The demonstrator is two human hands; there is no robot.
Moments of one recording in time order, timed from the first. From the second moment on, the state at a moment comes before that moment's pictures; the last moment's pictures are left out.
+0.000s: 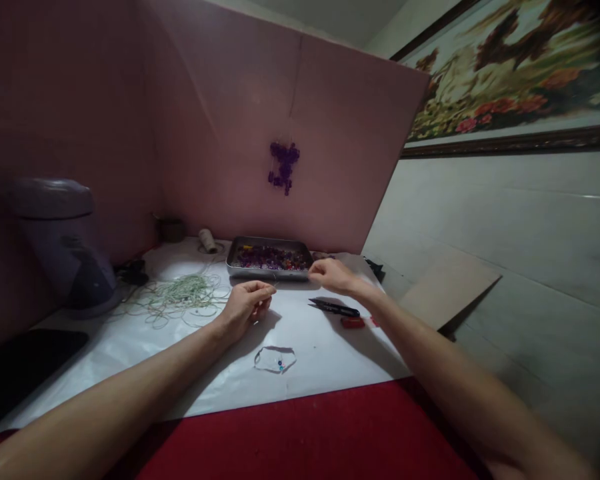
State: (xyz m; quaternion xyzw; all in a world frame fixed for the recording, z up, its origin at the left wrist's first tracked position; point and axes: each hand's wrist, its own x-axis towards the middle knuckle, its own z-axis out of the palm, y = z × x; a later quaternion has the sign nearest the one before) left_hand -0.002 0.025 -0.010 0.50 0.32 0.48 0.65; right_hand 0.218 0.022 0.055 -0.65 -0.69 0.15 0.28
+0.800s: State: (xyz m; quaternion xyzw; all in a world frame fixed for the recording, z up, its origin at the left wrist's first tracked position) left_hand 0.000 0.023 -0.012 0.52 0.32 0.48 0.63; right_hand 0.217 -0.005 0.028 -0.55 -0.76 0.15 0.30
